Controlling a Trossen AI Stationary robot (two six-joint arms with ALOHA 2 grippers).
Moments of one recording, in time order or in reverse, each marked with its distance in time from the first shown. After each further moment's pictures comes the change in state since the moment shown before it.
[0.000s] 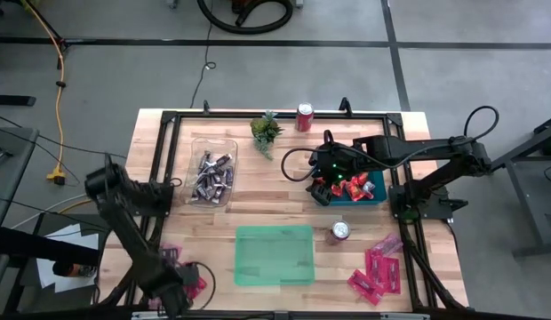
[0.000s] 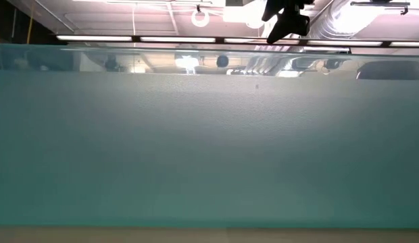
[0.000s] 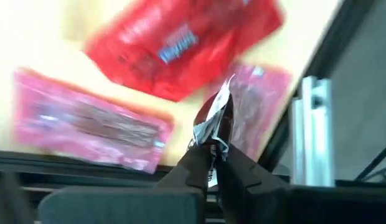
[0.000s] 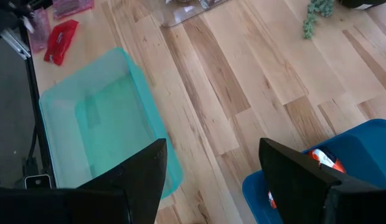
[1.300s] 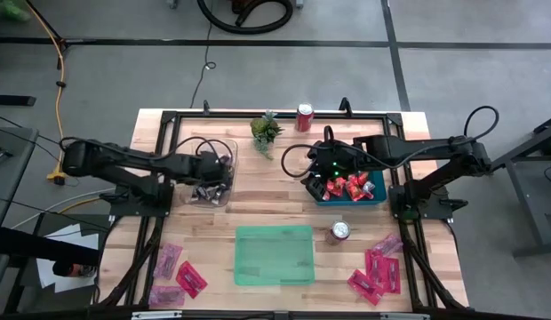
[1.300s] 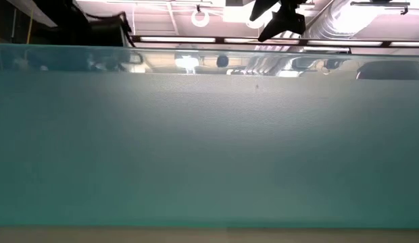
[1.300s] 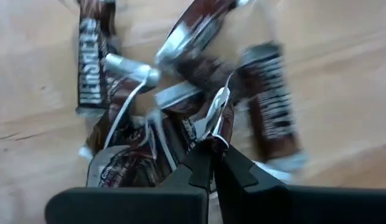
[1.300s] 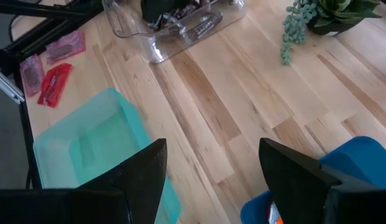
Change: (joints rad) left arm 1.140 -0.500 -0.593 0.331 -0.600 0.042; right arm 0.000 0.000 0.000 0.075 0.101 0.071
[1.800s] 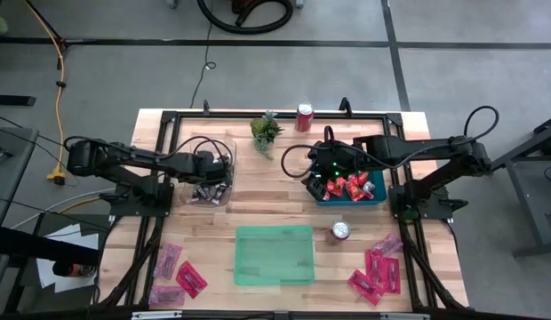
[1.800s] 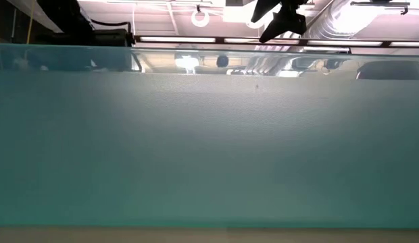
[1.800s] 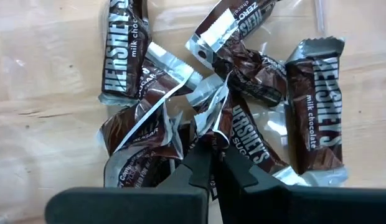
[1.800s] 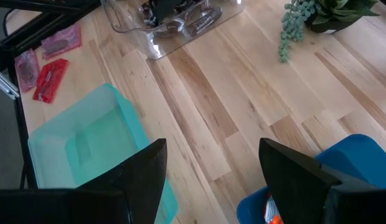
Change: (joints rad) left arm 0.035 0.073 0.003 -0.027 0.020 -0.098; right arm 0.000 0.000 0.000 -0.014 0.002 -0.011
